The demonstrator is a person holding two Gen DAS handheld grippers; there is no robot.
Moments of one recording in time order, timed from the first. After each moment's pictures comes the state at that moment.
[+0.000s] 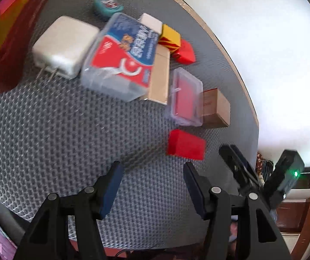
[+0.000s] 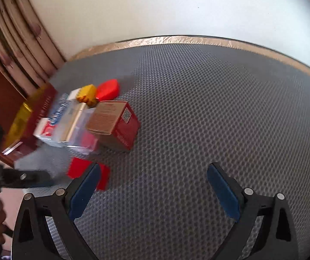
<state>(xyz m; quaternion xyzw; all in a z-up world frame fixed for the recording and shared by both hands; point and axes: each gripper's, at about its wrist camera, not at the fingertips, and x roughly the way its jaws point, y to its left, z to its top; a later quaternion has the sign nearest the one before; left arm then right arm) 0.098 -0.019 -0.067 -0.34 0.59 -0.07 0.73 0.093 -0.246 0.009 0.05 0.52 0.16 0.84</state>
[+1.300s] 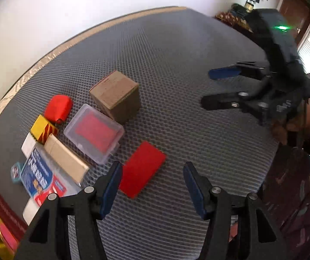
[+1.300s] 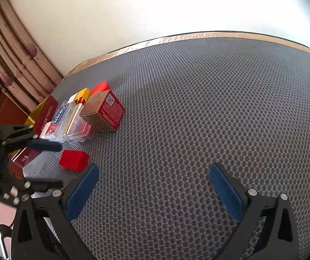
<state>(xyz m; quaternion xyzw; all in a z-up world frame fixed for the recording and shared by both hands) 0.052 -0.120 -0.003 0.22 0.52 -0.34 0.75 0.047 -0.299 0.003 0.13 0.49 0.15 0.85</state>
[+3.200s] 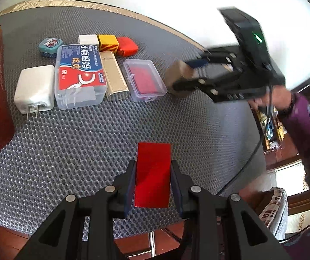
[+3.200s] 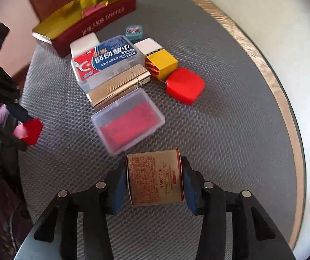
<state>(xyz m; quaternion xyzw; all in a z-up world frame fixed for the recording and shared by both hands) -0.010 0.050 -0.005 -0.16 0.55 -0.23 0.78 0.153 -0.154 0.022 -0.30 0.53 0.41 0.68</state>
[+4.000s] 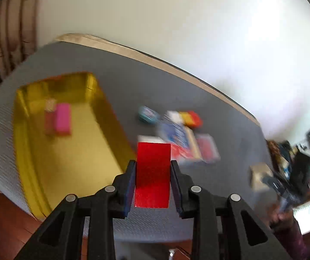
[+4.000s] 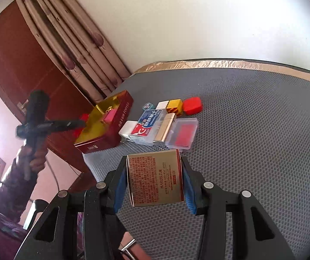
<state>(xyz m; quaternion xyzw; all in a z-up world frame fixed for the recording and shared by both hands) 0.011 0.214 0.094 -0.17 0.48 -0.08 0.86 0.037 -0.225 0.082 0.12 0.44 0.35 0.82</state>
